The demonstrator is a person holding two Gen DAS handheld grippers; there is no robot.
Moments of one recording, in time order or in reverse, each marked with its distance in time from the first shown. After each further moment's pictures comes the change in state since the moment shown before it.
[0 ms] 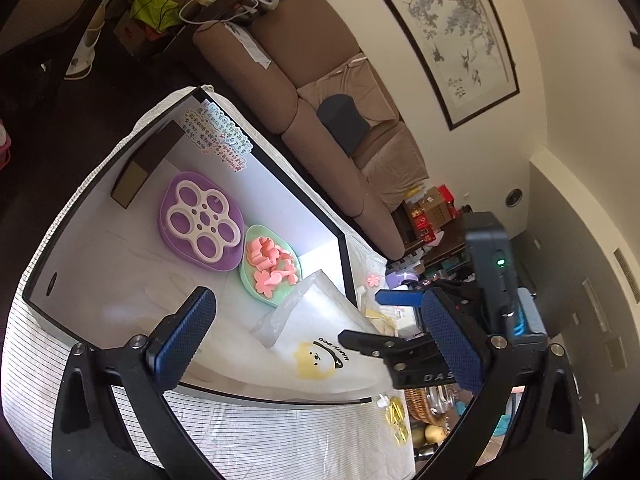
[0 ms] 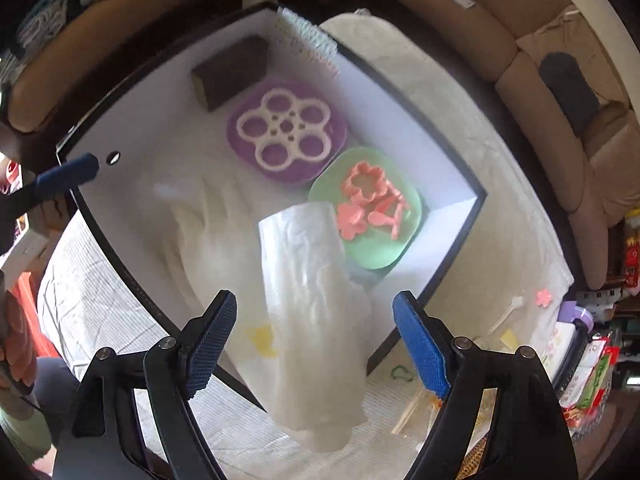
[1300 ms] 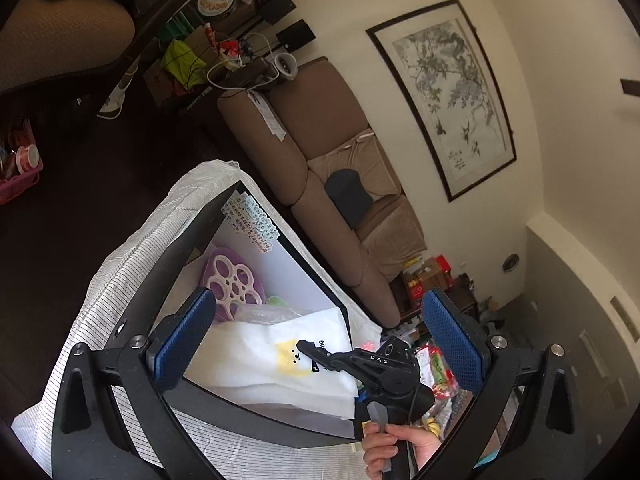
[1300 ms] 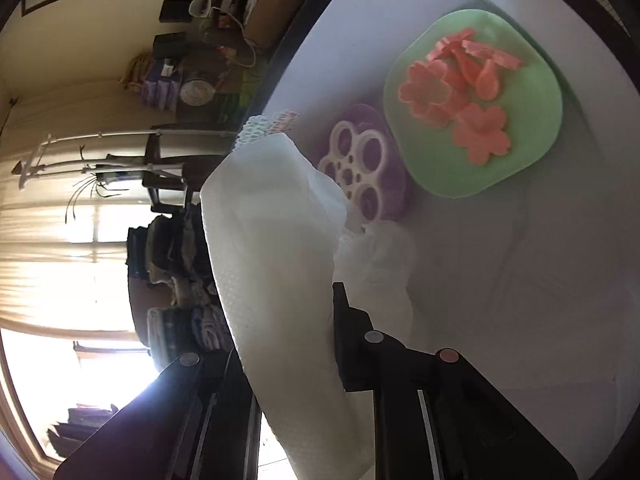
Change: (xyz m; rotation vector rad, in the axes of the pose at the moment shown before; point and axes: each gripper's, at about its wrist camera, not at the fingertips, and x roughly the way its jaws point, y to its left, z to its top) left arm -0.075 0.023 0.024 -0.055 -0.229 0.000; right arm 0.100 -0.073 -0.050 1.101 -0.325 1.043
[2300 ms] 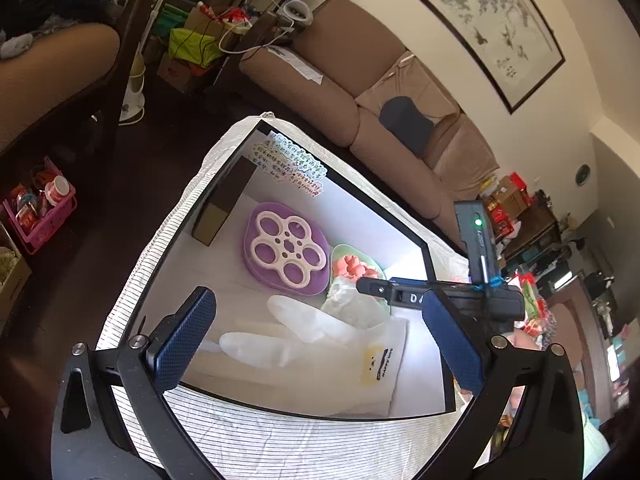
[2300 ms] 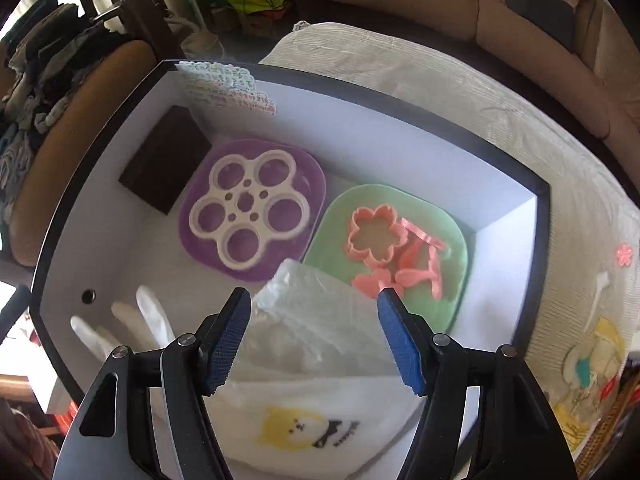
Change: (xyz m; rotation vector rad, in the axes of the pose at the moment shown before) left arm 0.075 -0.026 -0.027 0.209 0.185 0.297; right arm 0.069 0.071 0.038 -0.776 0.102 -0.713
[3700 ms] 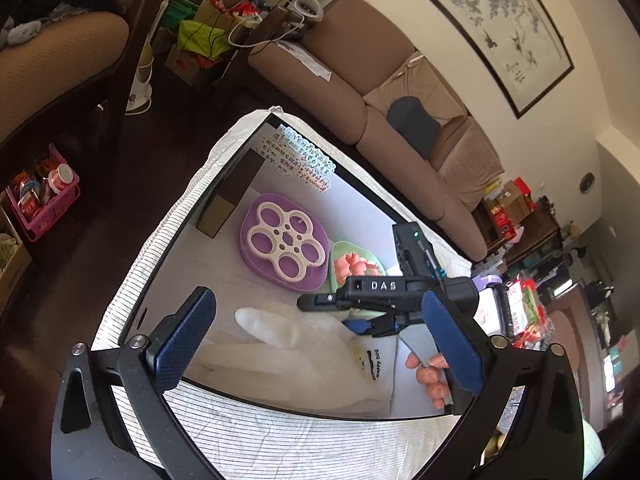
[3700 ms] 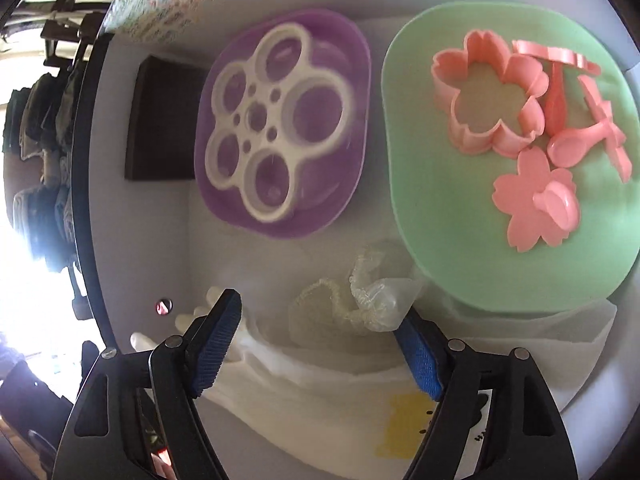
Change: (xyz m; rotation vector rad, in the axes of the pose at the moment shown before) left arm 0.008 0.005 -0.004 -0.025 0.023 0.019; right arm 0.079 -0.016 -0.016 0.340 0.342 0.410
